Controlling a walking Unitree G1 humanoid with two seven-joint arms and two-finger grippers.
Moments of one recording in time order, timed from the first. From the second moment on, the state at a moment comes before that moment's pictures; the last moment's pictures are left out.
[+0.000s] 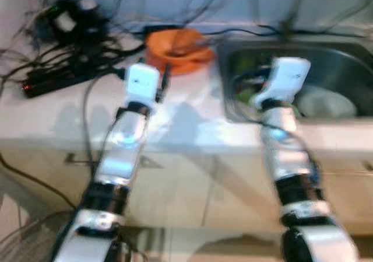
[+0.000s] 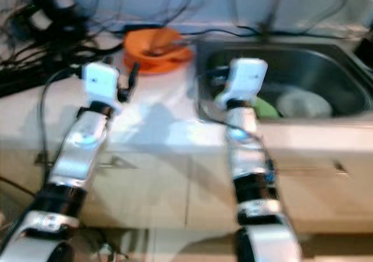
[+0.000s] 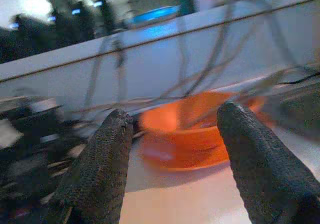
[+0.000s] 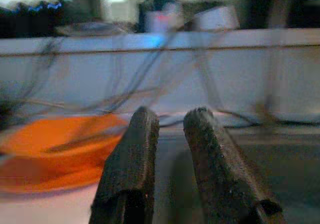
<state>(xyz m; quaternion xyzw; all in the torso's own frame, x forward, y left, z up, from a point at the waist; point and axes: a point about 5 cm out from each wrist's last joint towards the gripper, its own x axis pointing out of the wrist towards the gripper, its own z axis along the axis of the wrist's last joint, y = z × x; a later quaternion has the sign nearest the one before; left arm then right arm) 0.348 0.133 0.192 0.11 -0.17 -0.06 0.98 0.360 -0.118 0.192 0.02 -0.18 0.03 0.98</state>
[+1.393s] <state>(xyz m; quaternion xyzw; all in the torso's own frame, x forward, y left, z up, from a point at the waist) 0.348 0.119 0.193 0.11 -0.17 -0.08 0.98 0.361 -0.141 0.190 0.02 -0.17 0.00 0.98</state>
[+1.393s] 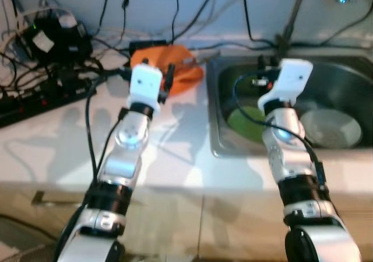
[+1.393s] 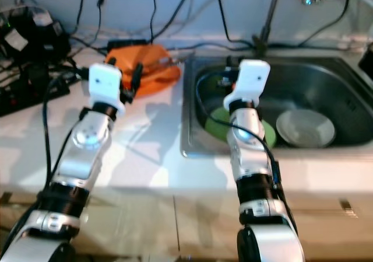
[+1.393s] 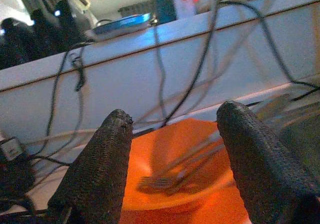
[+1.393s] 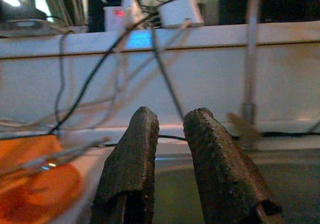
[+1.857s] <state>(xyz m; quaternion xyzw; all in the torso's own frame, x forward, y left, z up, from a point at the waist) 0.348 0.117 0.193 0.11 -0.17 -0.08 0.98 0.361 -0.142 0.188 0.02 -0.17 0.00 0.99</state>
